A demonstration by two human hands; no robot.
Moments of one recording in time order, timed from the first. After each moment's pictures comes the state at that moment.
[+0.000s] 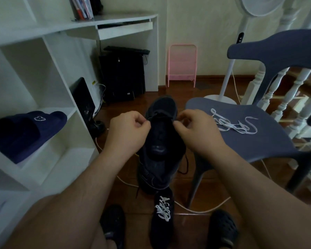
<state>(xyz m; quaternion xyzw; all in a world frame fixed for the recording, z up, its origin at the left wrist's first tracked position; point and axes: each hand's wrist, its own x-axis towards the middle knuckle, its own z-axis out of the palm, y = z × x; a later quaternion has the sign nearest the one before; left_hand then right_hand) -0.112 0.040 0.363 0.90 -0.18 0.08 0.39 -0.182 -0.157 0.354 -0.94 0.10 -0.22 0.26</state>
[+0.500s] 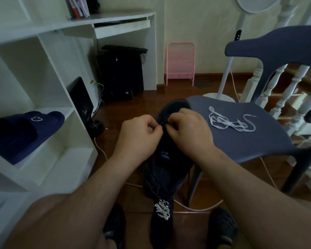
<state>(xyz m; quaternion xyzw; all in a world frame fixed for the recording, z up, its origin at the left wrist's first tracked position) -0.133 0.021 0.361 0.89 -0.24 0.06 0.38 -0.174 -0.144 0.342 -0.95 0.04 -0.28 0.16</state>
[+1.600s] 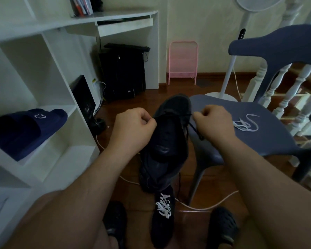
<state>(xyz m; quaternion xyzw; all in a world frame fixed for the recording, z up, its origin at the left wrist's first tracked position) -0.120 0.033 0.370 0.90 -0.22 0.07 0.38 -0.181 -0.184 0.357 -0.88 0.27 -0.21 0.34</state>
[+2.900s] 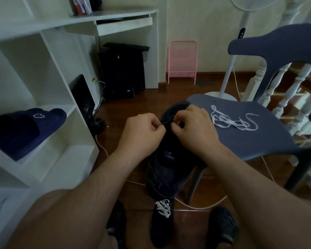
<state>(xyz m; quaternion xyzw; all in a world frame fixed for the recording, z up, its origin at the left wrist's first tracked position) -0.128 0.019 0.359 0.90 -0.25 0.04 0.36 -0.177 -0.148 0.346 -0.95 0.11 -0.23 0.18</state>
